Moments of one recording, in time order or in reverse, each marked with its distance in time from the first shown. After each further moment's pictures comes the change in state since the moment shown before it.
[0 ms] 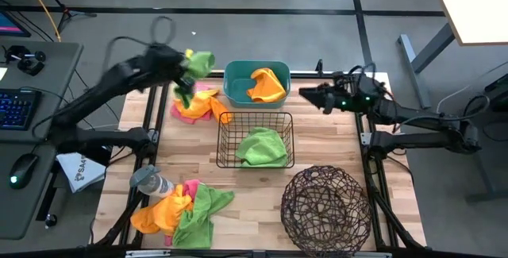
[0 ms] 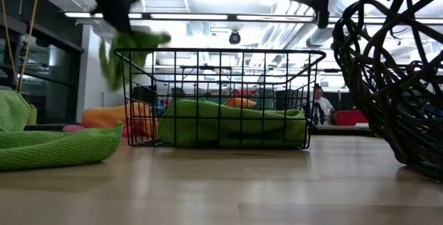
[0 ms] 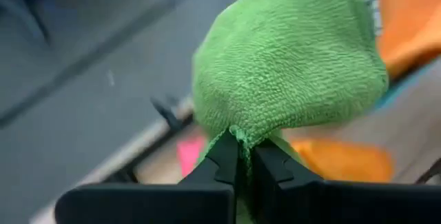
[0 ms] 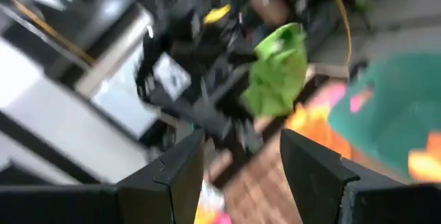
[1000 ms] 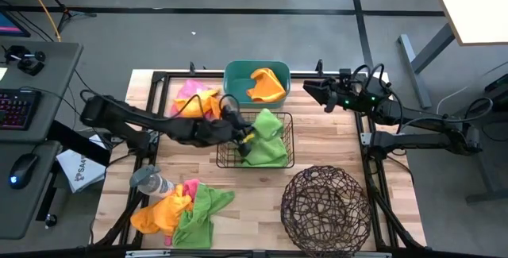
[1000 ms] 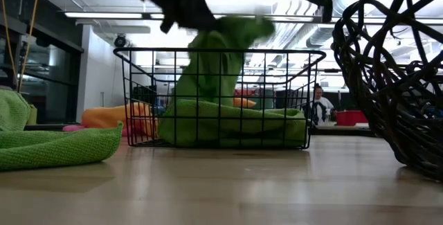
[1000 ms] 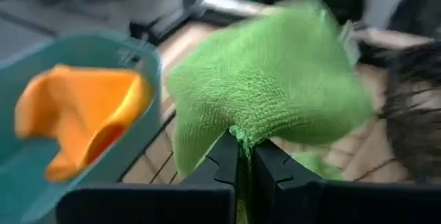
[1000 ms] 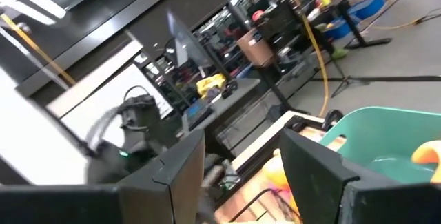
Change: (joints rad) left arm -0.788 0.439 -0.219 0.937 -0.209 -0.254; right arm 0.001 -0.038 0.000 0.021 0.098 -0.118
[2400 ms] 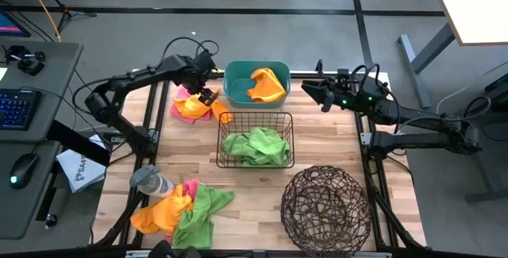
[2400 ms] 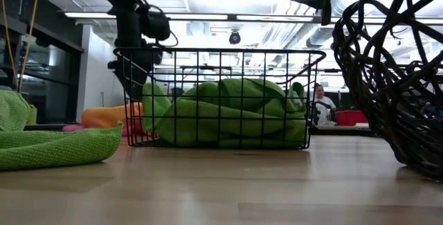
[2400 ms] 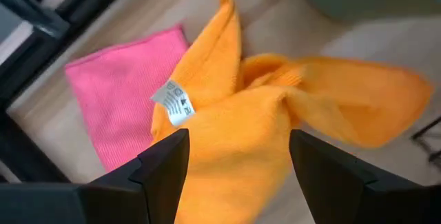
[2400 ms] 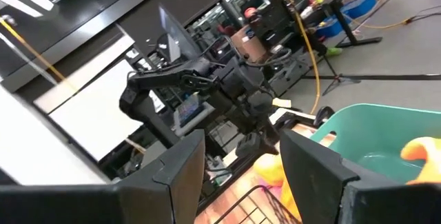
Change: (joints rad) left arm 0.831 0.071 0.204 -1.009 0.429 0.174; right arm 0.000 0.022 0.000 -0.005 0.034 -0.018
